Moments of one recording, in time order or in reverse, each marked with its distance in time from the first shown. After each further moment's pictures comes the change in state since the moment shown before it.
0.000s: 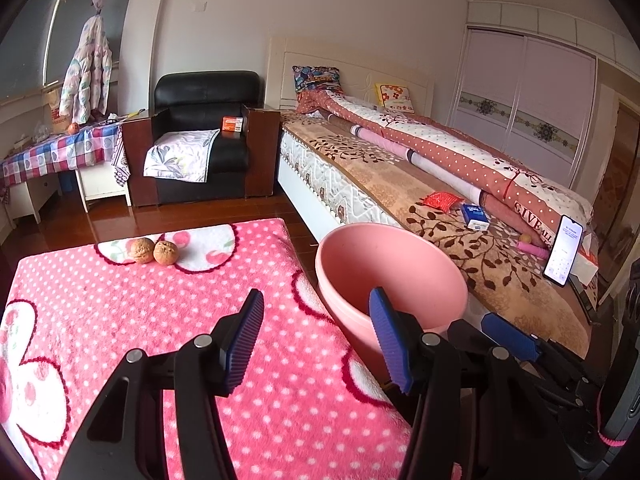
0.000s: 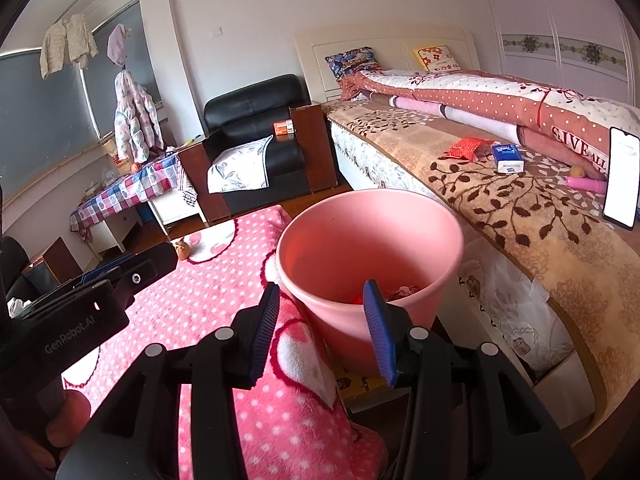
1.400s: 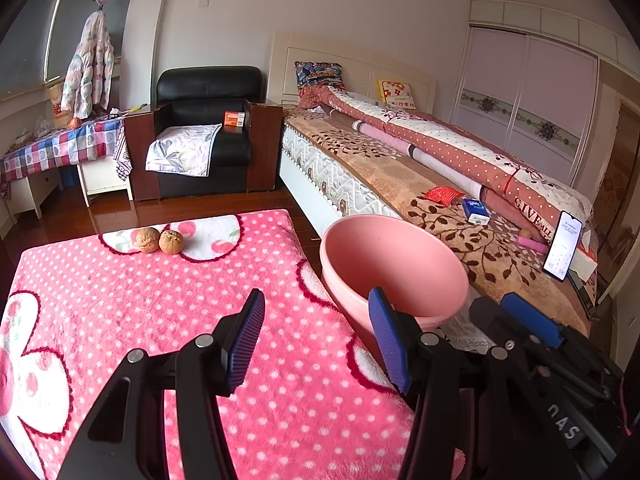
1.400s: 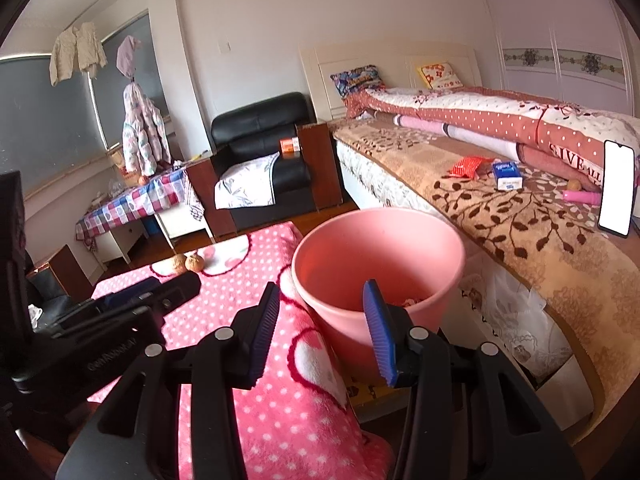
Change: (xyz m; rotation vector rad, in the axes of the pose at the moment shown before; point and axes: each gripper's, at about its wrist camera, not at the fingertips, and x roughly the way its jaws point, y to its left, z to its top) left arm -0.008 0.005 -0.013 -0.008 0.013 0.002; right arm -0.025 0.011 0.002 -0.009 -0.086 0.016
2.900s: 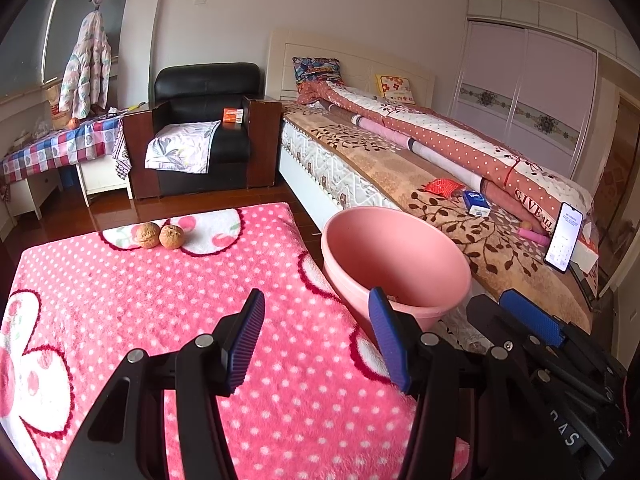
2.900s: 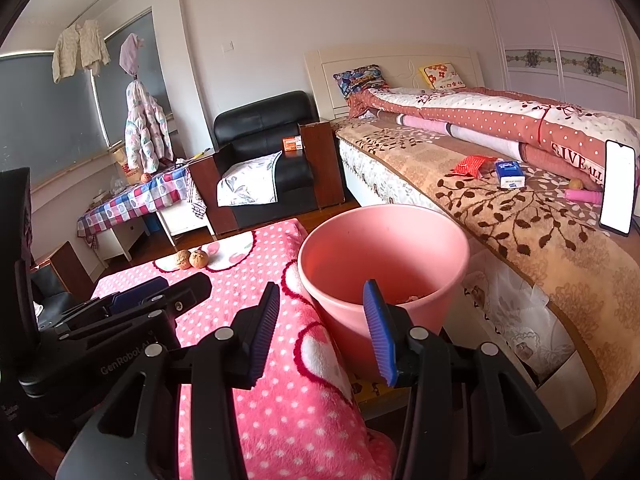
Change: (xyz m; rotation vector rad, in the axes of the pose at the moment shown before) left arm -0.001 0.006 -0.007 0.007 0.014 -0.001; right arm 0.001 0.005 -0.007 -0.009 0.014 0.001
